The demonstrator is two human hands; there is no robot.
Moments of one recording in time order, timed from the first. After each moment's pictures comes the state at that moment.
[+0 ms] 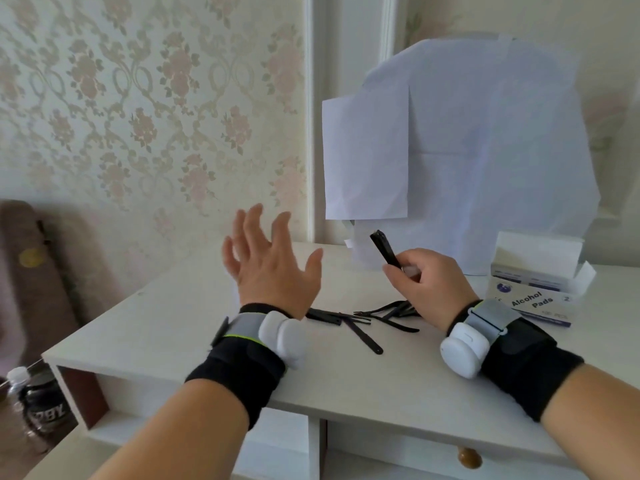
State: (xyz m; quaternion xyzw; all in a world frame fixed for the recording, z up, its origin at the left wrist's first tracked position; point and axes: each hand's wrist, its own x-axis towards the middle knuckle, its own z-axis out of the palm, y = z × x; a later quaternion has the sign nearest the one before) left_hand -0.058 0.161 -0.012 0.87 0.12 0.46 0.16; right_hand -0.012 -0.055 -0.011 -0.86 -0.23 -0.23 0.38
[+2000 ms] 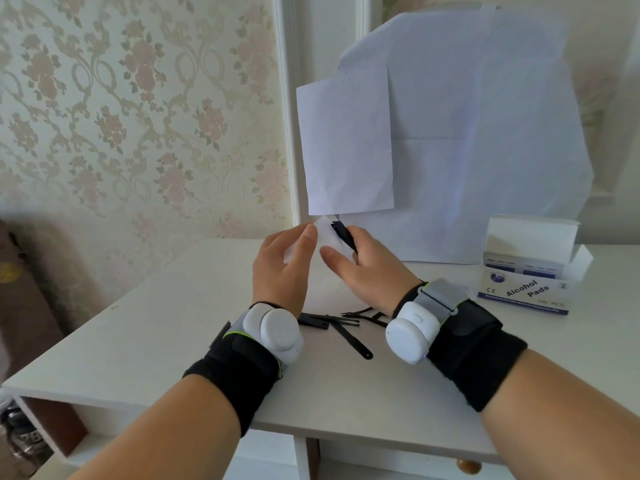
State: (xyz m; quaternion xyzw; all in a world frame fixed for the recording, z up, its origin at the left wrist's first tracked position) left_hand -0.038 0.136 -0.011 0.73 -0.02 0.33 0.60; right_hand -0.004 -0.001 0.001 -0.86 -0.24 -0.10 0.44
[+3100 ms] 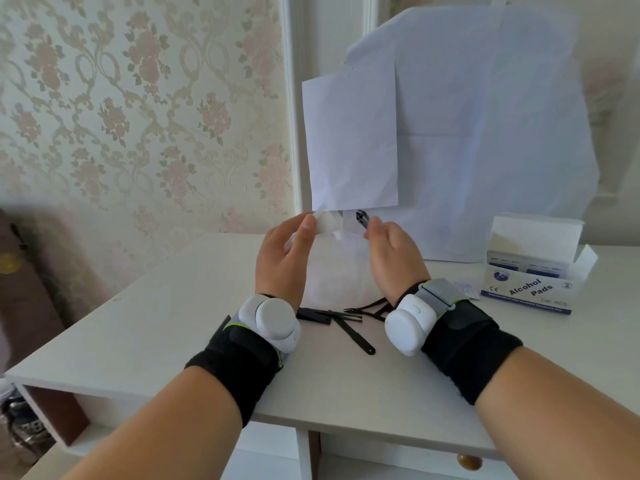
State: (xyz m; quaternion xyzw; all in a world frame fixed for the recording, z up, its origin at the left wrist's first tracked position) left_hand -0.038 0.139 -0.009 0.71 -0.02 0.32 0.63; right_hand -0.001 -0.005 0.005 -0.82 -0.11 -0.18 0.53
